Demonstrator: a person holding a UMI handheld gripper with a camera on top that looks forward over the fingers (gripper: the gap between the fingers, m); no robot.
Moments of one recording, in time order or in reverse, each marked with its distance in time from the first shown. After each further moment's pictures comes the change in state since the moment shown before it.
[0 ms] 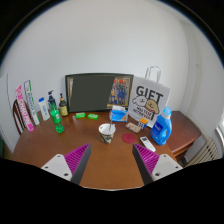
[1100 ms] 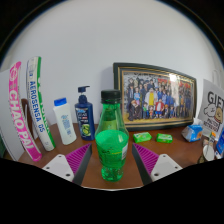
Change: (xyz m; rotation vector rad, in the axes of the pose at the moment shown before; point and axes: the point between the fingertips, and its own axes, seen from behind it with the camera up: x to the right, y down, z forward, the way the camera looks) arm -0.380 -0.057 0.318 0.183 -0.212 -0.010
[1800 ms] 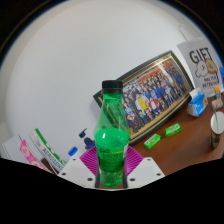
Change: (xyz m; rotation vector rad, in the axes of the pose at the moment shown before) arm 0.022 -0.090 -0.030 0.143 -0.146 0.566
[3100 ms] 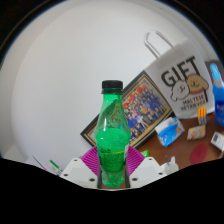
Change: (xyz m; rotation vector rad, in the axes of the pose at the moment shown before) arm 0.167 -0.201 -0.125 -0.002 -0.084 0.182
